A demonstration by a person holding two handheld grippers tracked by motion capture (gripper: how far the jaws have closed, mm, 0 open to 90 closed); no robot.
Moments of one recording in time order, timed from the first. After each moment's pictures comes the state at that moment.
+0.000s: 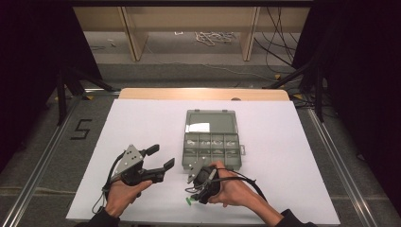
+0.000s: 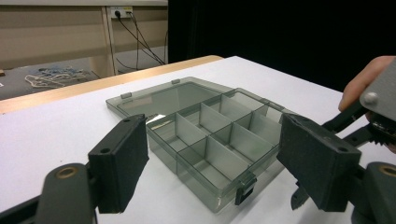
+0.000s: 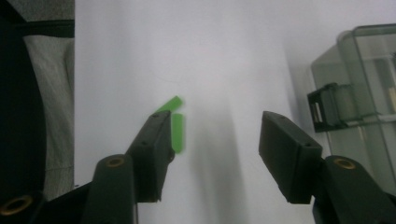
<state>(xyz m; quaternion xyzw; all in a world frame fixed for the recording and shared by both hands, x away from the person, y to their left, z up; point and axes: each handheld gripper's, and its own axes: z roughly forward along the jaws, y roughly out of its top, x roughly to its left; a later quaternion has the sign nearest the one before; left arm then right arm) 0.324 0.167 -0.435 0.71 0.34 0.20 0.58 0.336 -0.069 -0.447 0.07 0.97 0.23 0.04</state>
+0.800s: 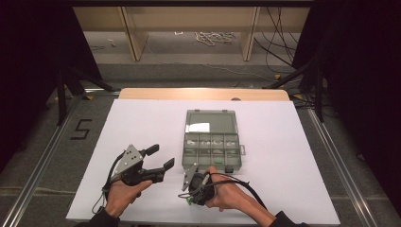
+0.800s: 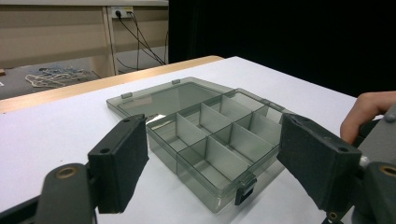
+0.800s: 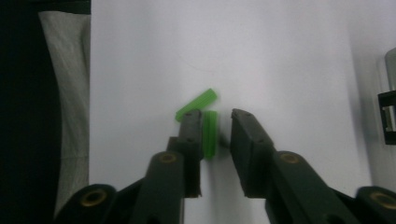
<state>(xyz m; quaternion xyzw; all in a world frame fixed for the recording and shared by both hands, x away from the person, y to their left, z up) 0.323 0.167 -0.435 0.71 0.34 0.20 0.59 0.331 -0.056 -0.465 0.06 0.98 0.20 0.01</state>
